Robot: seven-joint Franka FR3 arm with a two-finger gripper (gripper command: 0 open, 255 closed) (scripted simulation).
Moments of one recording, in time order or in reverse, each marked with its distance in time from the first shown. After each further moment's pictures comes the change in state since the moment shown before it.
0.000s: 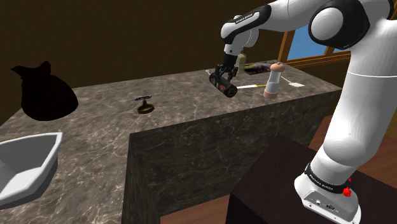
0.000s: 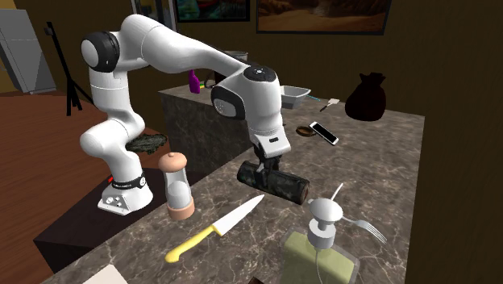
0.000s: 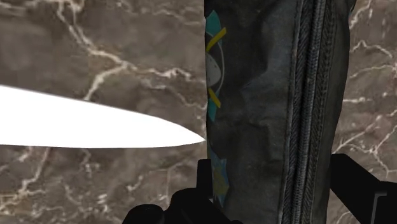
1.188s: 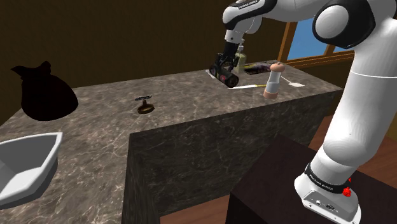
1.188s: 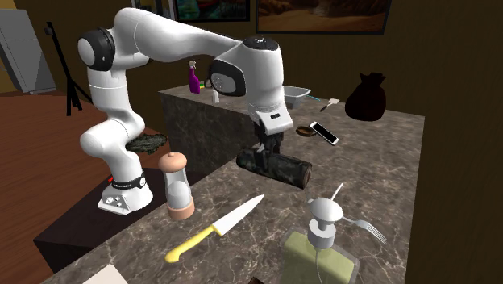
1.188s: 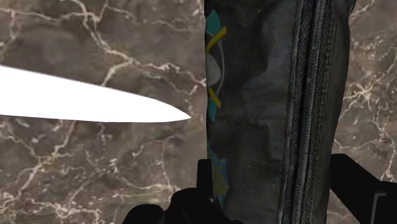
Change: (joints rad) arm -0.003 -0.029 -0.006 0.115 -0.024 -0.141 0.040
